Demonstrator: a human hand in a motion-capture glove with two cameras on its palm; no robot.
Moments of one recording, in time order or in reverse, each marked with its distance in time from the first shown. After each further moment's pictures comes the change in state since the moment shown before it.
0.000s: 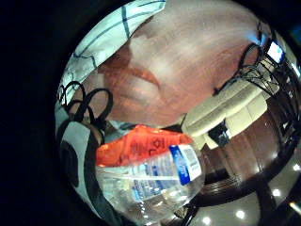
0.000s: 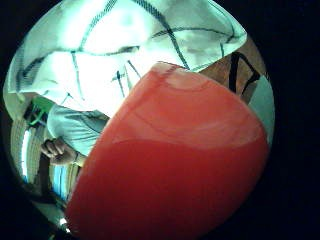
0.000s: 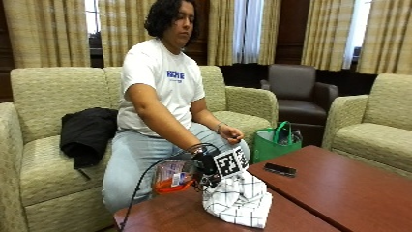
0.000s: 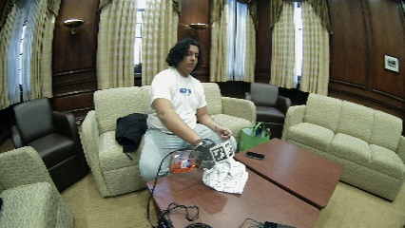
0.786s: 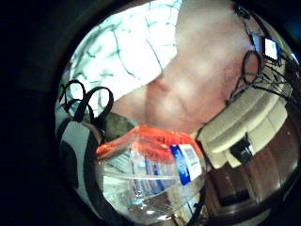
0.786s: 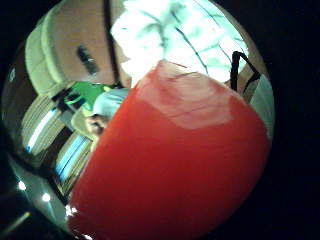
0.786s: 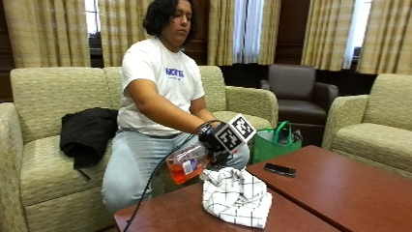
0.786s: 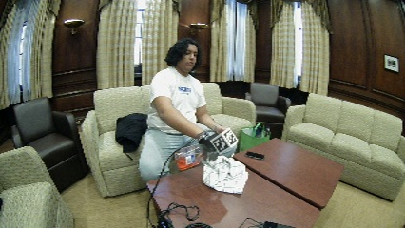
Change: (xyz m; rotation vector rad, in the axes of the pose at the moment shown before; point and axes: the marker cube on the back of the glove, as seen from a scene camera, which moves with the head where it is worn) arm -0.008 0.063 -0.074 0.271 -0.365 -0.195
